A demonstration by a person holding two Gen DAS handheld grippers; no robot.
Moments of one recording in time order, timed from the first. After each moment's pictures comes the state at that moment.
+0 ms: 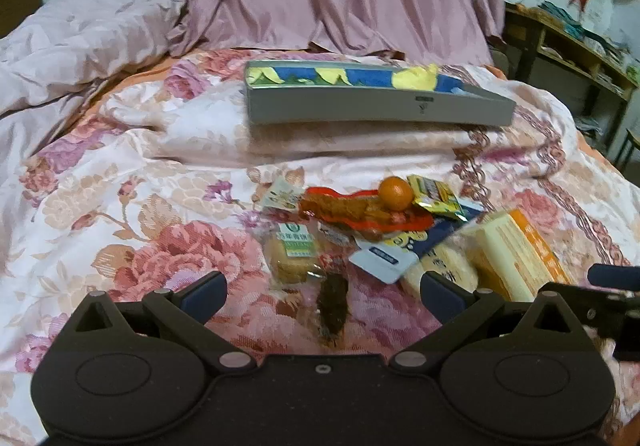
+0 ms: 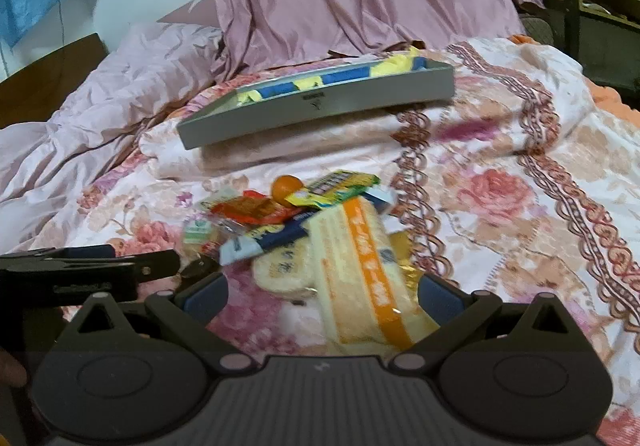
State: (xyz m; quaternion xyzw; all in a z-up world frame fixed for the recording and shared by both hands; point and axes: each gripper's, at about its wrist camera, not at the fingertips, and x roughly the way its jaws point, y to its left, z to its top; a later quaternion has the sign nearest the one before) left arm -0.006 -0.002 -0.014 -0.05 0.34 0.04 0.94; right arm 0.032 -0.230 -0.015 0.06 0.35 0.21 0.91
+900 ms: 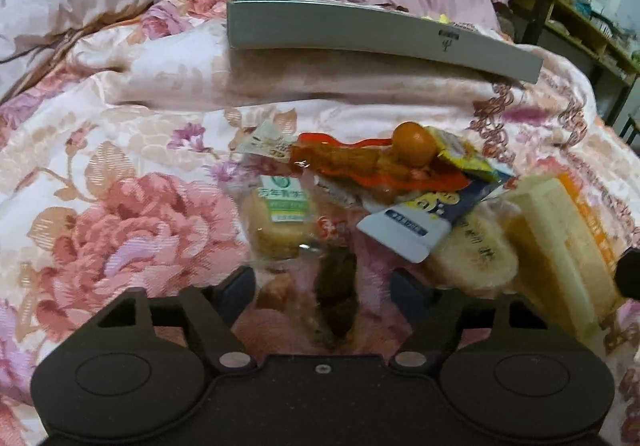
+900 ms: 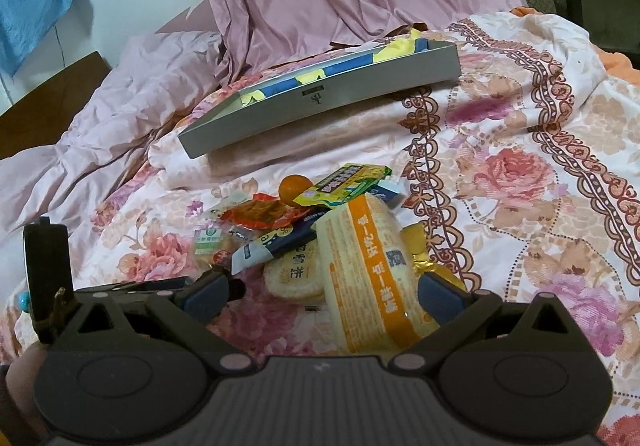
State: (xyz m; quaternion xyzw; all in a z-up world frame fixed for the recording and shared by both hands) left arm 0.042 0.009 -0.064 -0.08 0.39 0.02 0.92; right arm 0.051 -0.231 -0.021 0.10 0.37 0.24 0.89
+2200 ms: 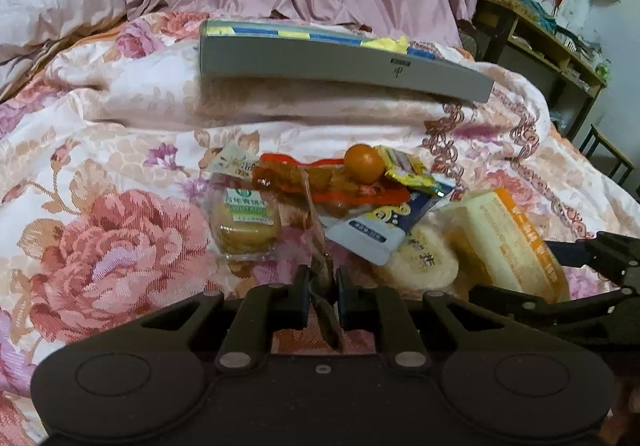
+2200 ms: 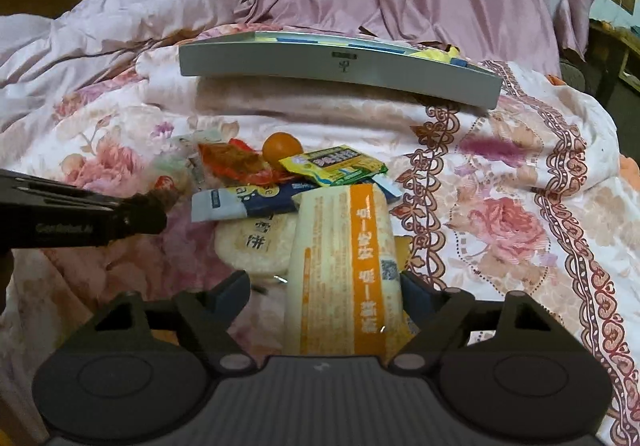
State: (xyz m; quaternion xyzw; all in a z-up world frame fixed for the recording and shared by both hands) left arm 0.025 0.007 -0.045 -0.10 0.37 -0.04 0.92; right arm 0.054 -0.187 -0.041 -0.11 0.35 0.22 0.91
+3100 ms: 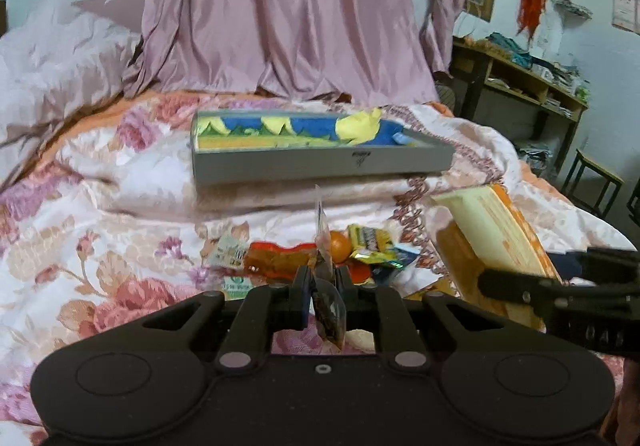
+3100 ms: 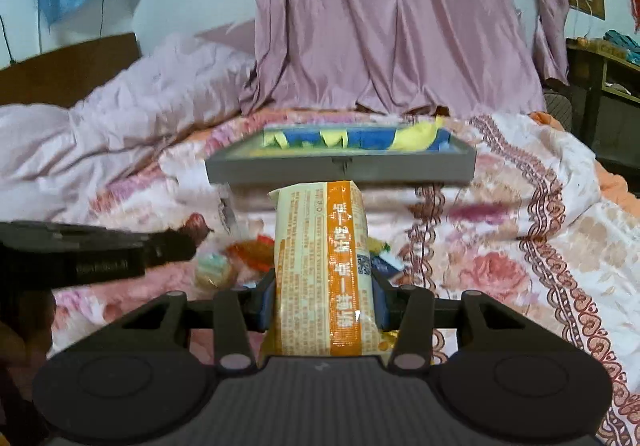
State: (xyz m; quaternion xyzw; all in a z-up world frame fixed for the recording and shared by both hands) left arm -0.006 -0.011 0.026 -0.06 0.28 -0.04 0.96; right arm 0.022 -0.218 0.032 -0.01 0.26 0.24 0.93
